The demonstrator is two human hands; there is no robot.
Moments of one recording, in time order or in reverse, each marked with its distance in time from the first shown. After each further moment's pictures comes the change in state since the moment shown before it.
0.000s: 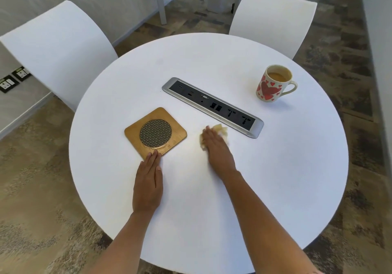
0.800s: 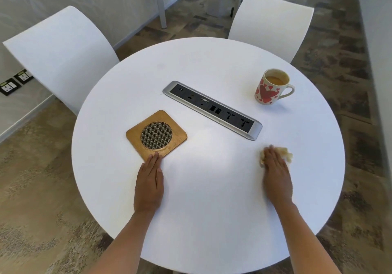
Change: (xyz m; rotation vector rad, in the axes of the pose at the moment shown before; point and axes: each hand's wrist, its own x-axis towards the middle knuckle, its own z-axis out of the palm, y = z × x) left_hand 0.000 0.001 -0.002 0.034 -0.016 -0.010; right_hand -0.093 0.098 -0.051 -0.043 0.205 0.401
